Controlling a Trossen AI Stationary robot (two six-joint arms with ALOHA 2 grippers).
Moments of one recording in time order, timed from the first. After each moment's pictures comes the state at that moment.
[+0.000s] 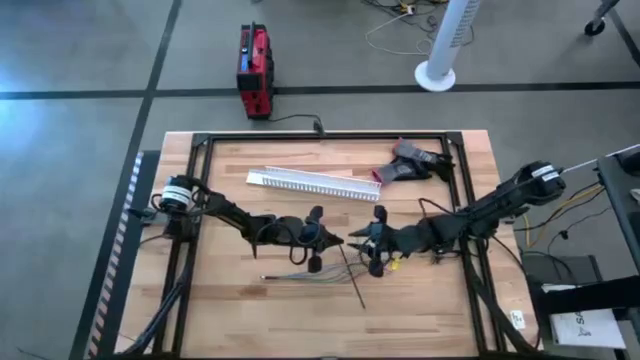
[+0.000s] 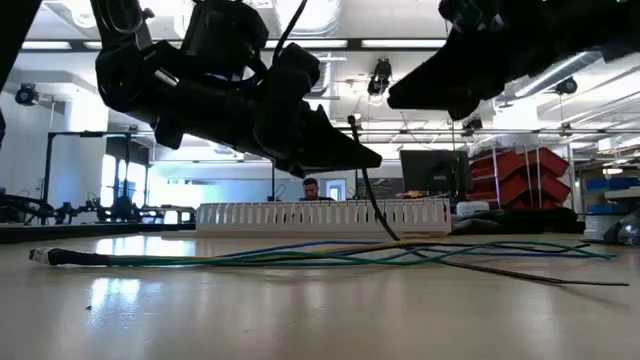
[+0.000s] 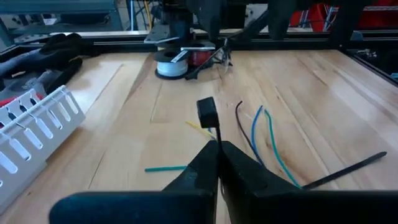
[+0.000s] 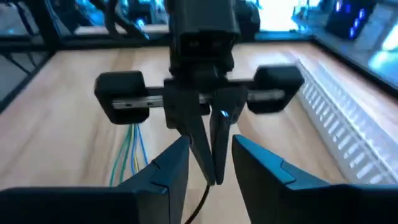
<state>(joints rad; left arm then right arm) -0.14 1.92 0.77 0.92 -0.11 -0.04 0.34 1.49 0.53 0.61 0.41 0.11</state>
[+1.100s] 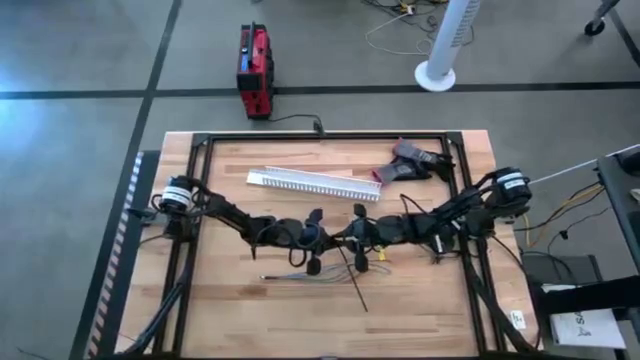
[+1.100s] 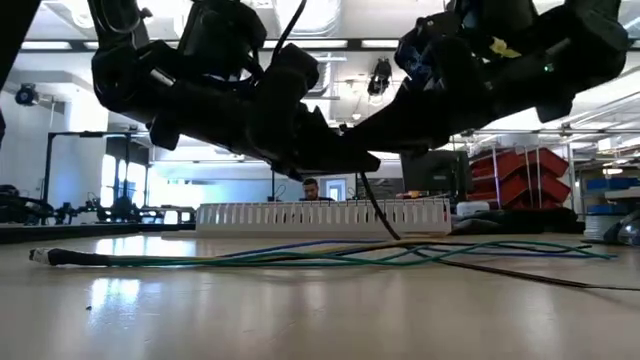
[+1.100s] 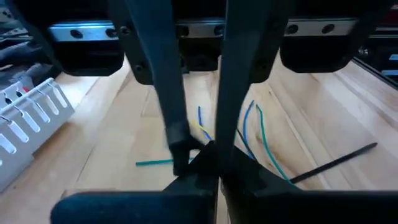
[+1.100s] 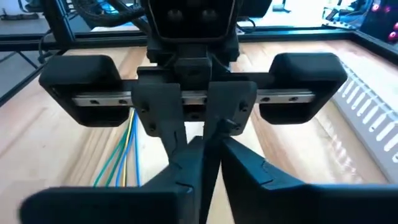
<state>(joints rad) -0.15 1.92 0.77 0.92 -0.11 -0.05 0.18 1.78 0.58 0.86 0.16 0.07</state>
